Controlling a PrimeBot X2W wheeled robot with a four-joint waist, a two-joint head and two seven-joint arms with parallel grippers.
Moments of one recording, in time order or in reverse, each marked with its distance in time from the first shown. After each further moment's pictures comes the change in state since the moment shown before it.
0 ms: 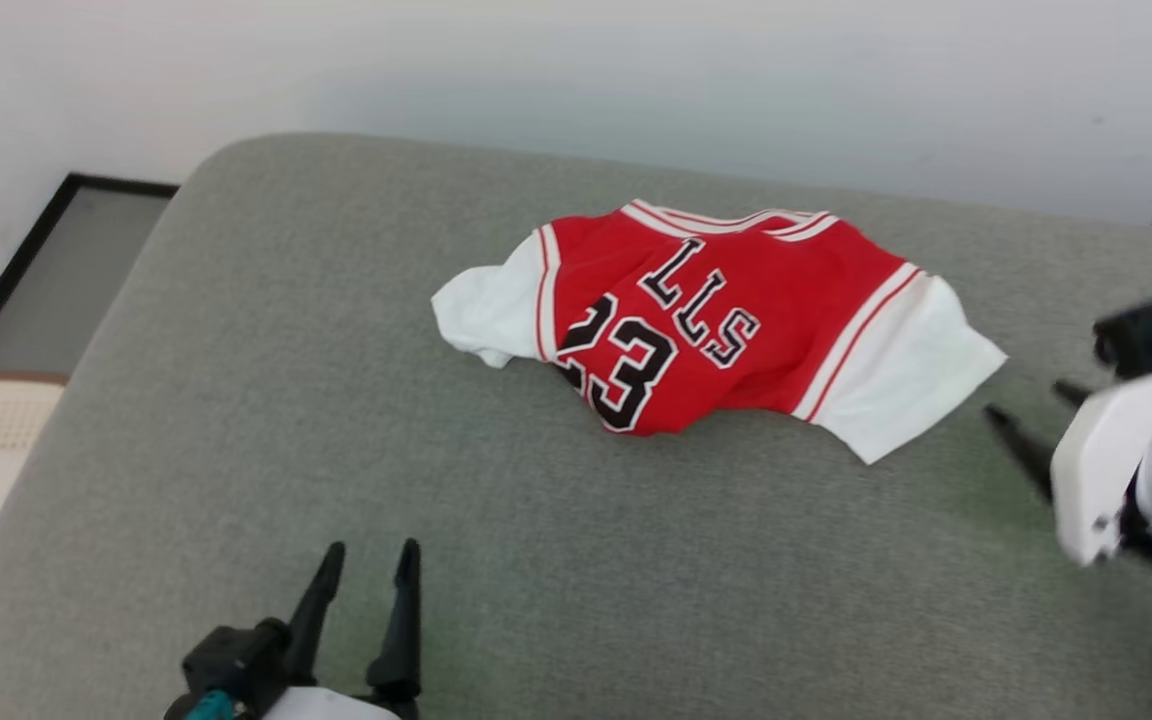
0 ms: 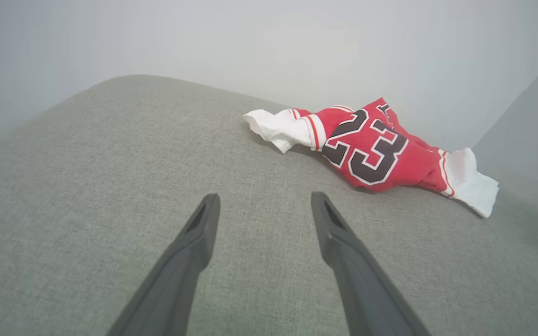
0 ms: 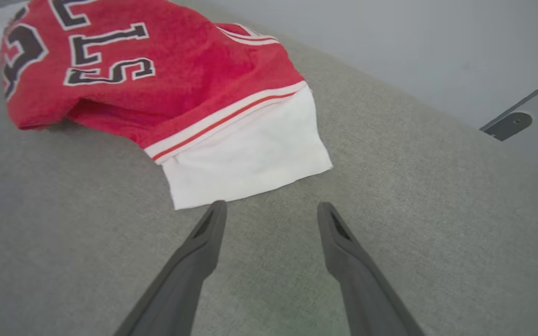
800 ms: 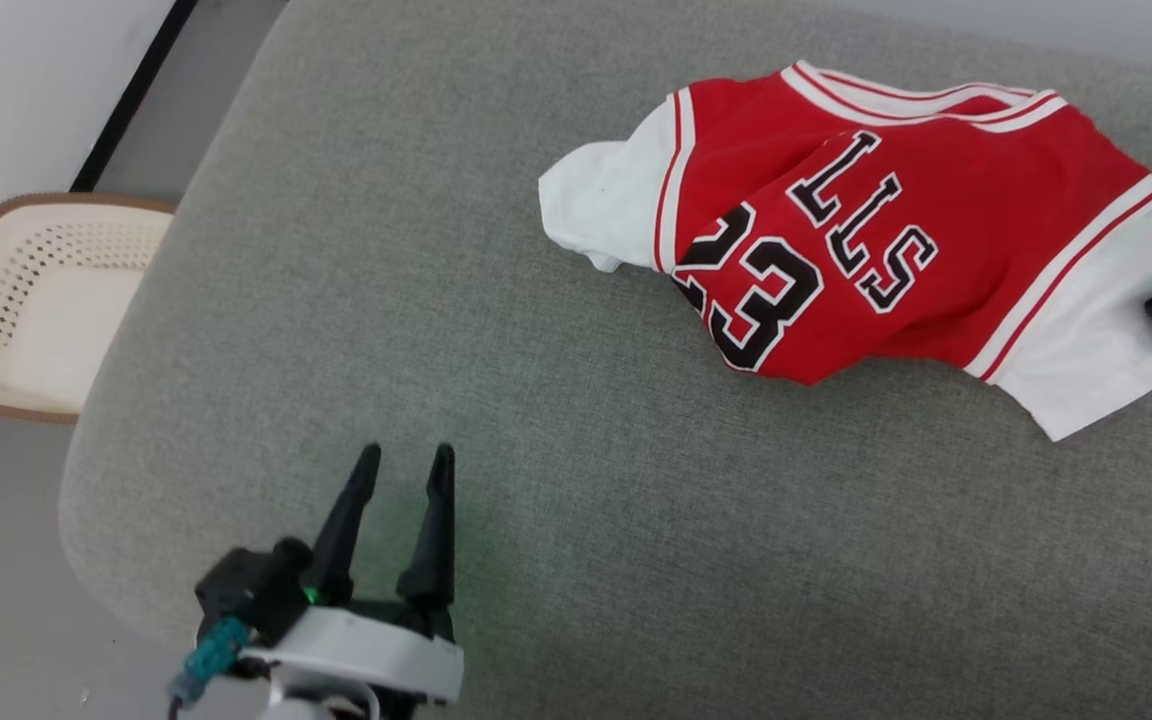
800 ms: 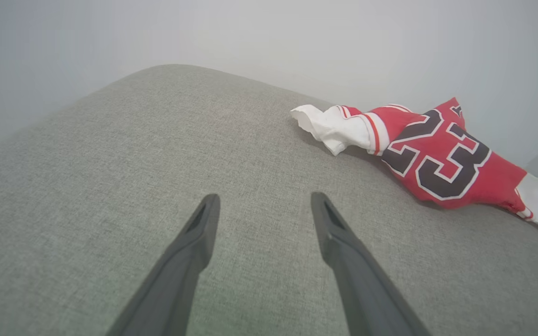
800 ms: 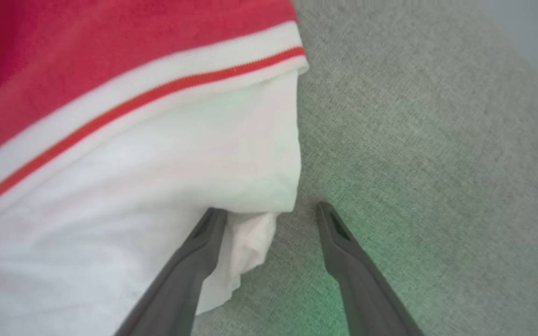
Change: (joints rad) left arm -0.109 -0.203 0.163 0.067 0.151 -0.219 0.000; right arm -0.573 -0.221 0.480 0.464 0.258 -0.001 0.216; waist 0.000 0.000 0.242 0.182
